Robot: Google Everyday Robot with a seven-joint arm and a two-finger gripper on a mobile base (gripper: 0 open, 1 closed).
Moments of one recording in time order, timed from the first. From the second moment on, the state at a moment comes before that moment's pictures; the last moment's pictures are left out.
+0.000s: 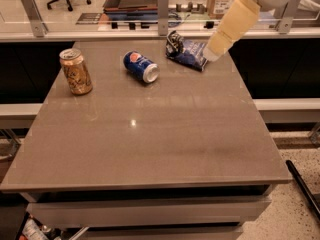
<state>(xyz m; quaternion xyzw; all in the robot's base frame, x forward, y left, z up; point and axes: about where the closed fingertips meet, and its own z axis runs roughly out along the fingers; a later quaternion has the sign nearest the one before) 0.544 -0.148 1.040 -0.44 0.86 -0.01 0.27</state>
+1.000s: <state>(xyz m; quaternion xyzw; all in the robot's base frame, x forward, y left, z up) 0.616 -0.109 1.022 -0.46 0.87 0.00 0.18</state>
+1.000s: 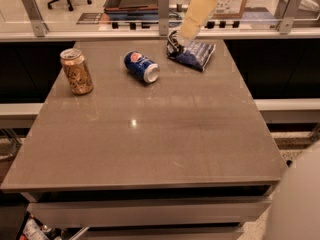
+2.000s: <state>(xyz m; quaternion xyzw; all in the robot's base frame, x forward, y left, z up) 0.643 -0.035 0.984 -0.46 0.87 0.01 0.16</state>
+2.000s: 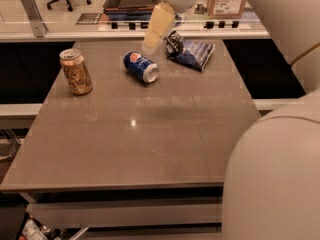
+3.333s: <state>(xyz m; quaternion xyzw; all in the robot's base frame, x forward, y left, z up) 0.686 -0.021 0.949 -0.42 0.90 0.01 0.15</state>
